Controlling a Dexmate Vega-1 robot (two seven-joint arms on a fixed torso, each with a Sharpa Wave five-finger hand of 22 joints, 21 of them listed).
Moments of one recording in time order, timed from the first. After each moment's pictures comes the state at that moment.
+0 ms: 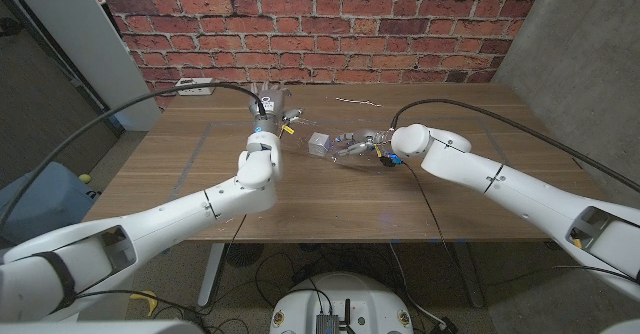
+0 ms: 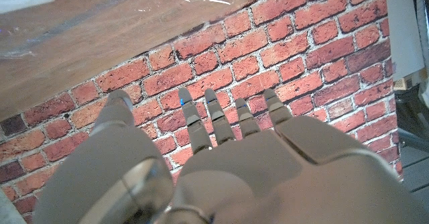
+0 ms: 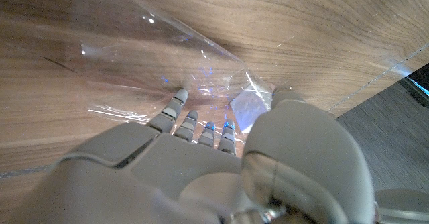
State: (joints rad) left arm 0.50 0.73 1.08 -1.88 0.74 1.07 0.28; left_hand 0.49 -0.08 0.30 -0.16 0.26 0.54 -0.22 0.37 0.21 0.41 -0.14 0.30 0.23 0.13 -0.01 0.21 0.18 0.04 0.21 0.22 0.19; right arm -0.49 -0.69 -0.91 -1.80 -0.07 -0.56 0.34; right_hand 0.78 0.08 0.15 0.10 0.19 0.03 -0.11 0.18 0.19 -0.07 -0.06 0.18 0.20 -0.03 -0.02 0.20 0.19 0.12 0.08 0.39 0.18
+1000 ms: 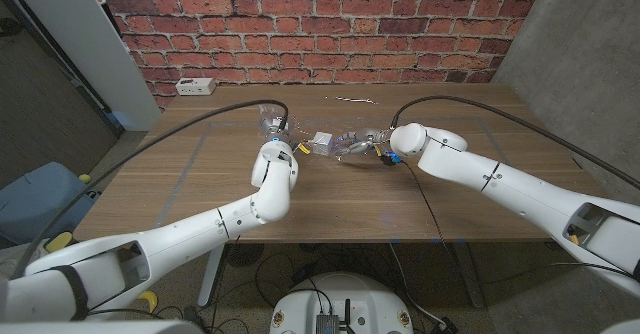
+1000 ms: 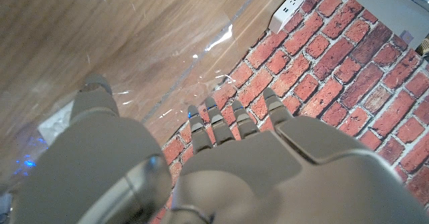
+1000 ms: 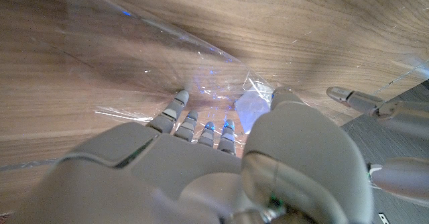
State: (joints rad) left arm 0.61 0.62 1.04 -1.80 1.63 0.95 -0.68; left_hand 0.62 -0.17 0.15 -0.14 0.33 0.27 -0.17 0.18 0.19 0.26 -0.14 0.20 0.20 0.07 -0.01 0.17 0.17 0.05 0.21 0.20 0.19; right arm -0.46 -0.69 -0.94 -1.81 -0.09 -0.63 0.33; right_hand 0.77 0.10 0.15 0.10 0.19 0.03 -0.11 0.18 0.19 -0.08 -0.06 0.19 0.20 -0.03 -0.02 0.20 0.19 0.11 0.07 0.39 0.18
